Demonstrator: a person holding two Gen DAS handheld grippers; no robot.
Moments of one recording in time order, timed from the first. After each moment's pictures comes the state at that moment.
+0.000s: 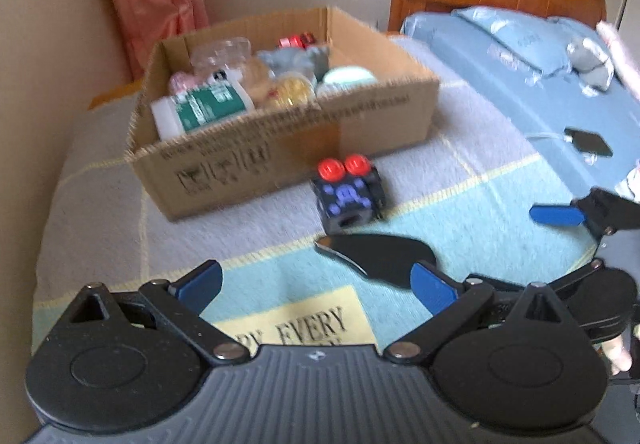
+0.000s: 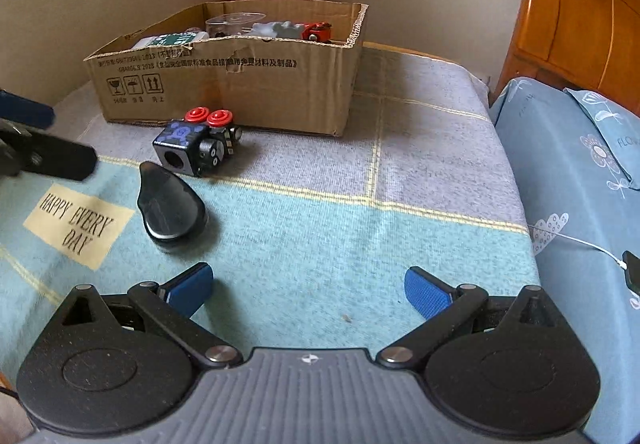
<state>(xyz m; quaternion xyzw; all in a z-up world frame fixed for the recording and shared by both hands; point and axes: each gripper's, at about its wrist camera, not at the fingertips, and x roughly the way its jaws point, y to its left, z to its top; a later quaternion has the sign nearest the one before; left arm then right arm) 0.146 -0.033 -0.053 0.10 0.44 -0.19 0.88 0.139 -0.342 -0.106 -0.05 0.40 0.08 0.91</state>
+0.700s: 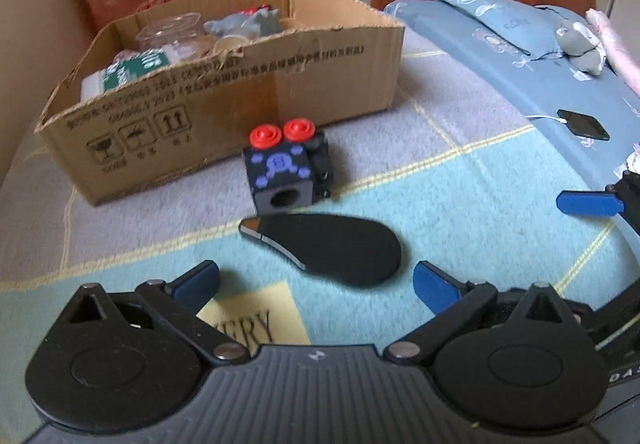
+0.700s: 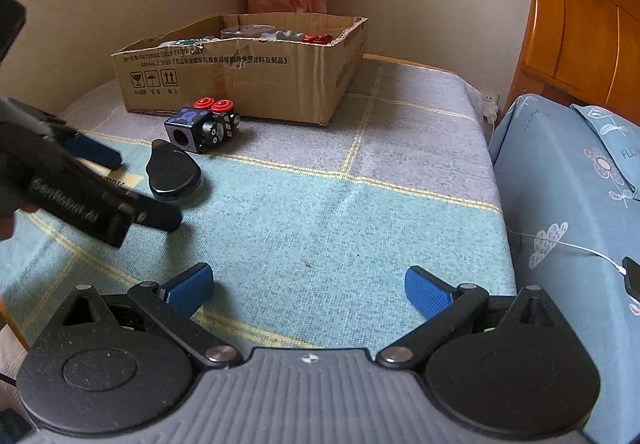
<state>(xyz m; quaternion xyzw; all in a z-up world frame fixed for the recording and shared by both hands) 0.149 -0.068 -0.098 0.10 0.43 -0.21 0.87 0.105 -0.375 -0.110 -0.05 0.37 0.12 0.92</state>
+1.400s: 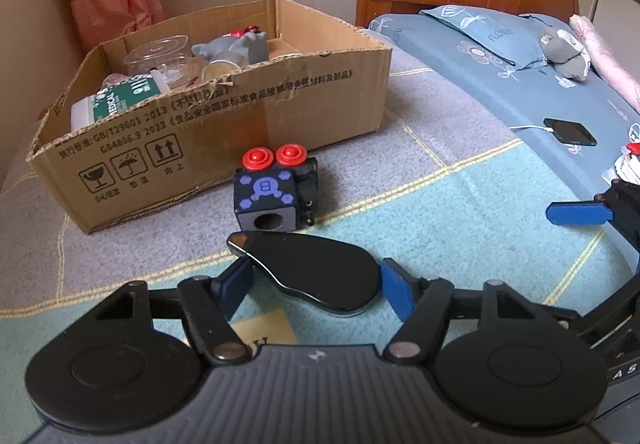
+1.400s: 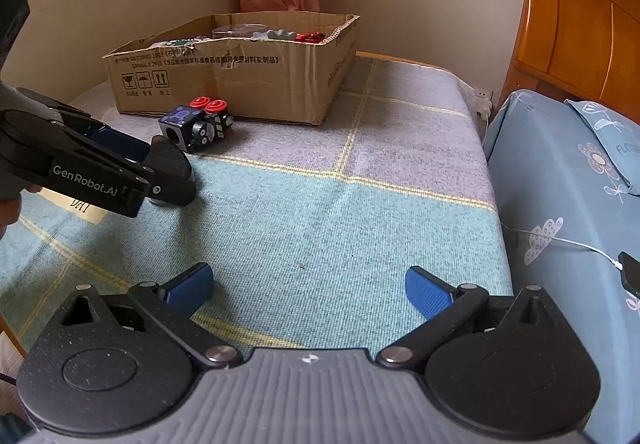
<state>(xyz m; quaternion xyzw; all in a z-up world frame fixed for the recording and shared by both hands) 0.152 -0.067 -0.093 0.10 0.41 -0.23 0.88 0.108 -0.373 -0.111 -0.05 0.37 0.10 0.92</state>
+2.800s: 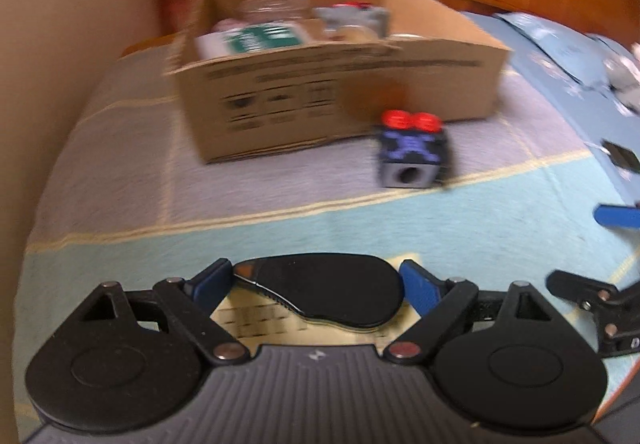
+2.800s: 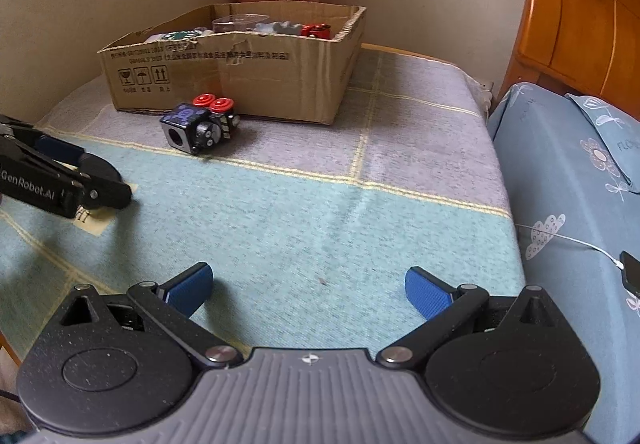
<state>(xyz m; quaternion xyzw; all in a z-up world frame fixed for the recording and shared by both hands) 0.157 0.006 -0.093 0.05 0.45 -0.13 0.88 0.123 -0.352 -0.108 -0.05 0.39 0.10 0.91</state>
